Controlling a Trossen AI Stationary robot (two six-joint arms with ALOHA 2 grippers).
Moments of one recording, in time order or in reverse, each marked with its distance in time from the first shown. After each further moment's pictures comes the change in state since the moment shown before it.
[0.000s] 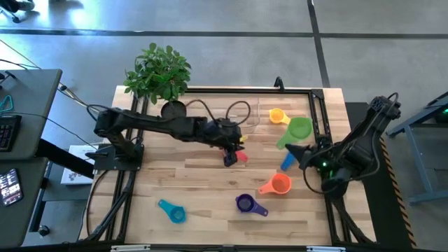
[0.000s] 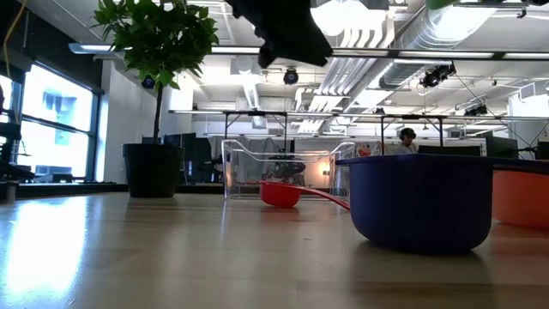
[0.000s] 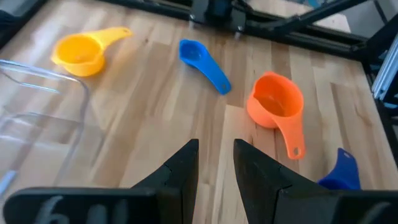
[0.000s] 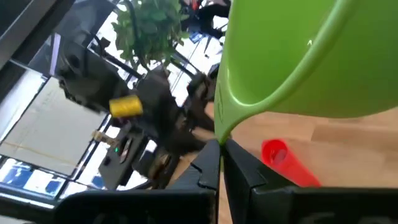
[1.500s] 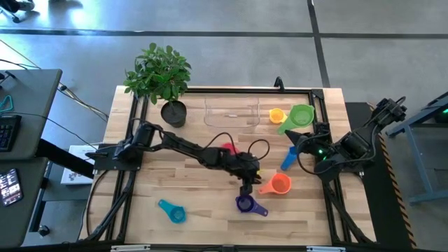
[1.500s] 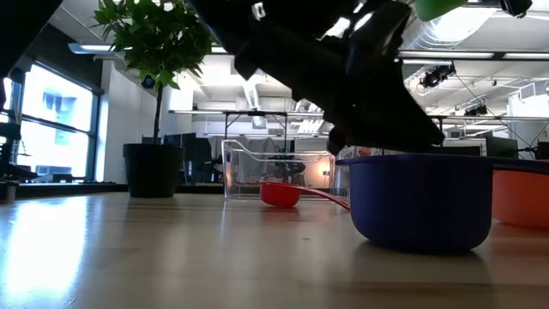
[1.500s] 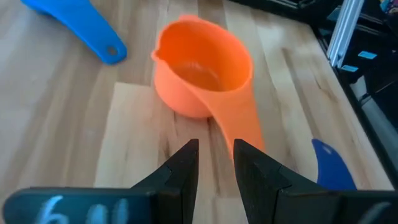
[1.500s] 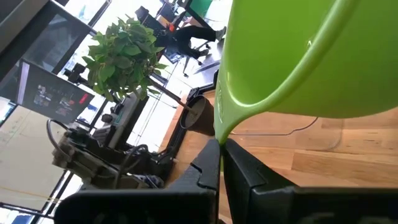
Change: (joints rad) left arm -0.128 0.452 0.062 0.459 0.166 -0.080; right arm -0.177 -0.052 0.010 0.007 -0.049 -0.097
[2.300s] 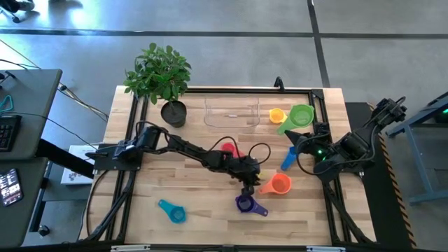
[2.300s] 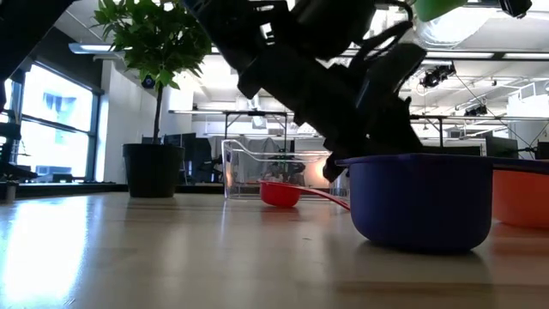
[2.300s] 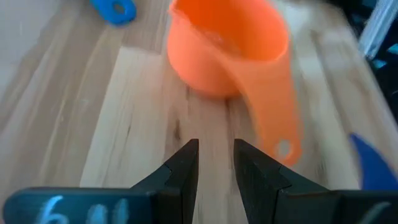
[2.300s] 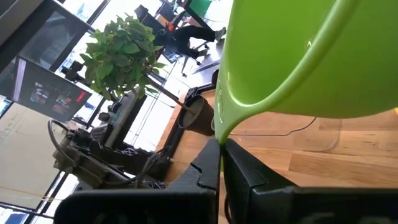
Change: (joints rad) left arm 0.000 0.074 0.026 -0.022 -0.030 -0.067; right arm 0.000 0.006 0.000 -0.008 0.000 -0.004
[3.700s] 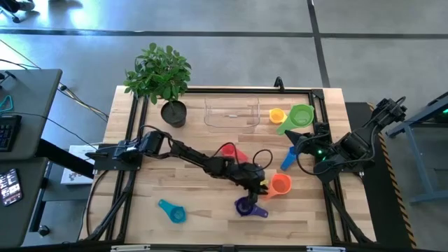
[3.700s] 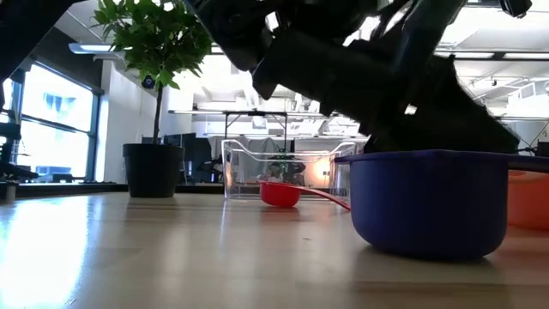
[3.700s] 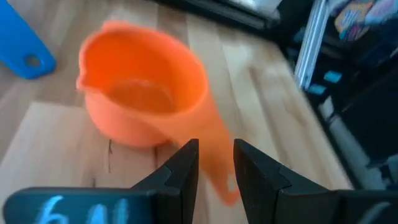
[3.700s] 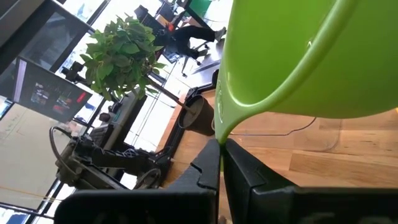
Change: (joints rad) left arm -0.046 0.058 0.063 0.171 0.040 -0.003; right arm 0.000 0.000 0.000 0.002 0.000 0.003
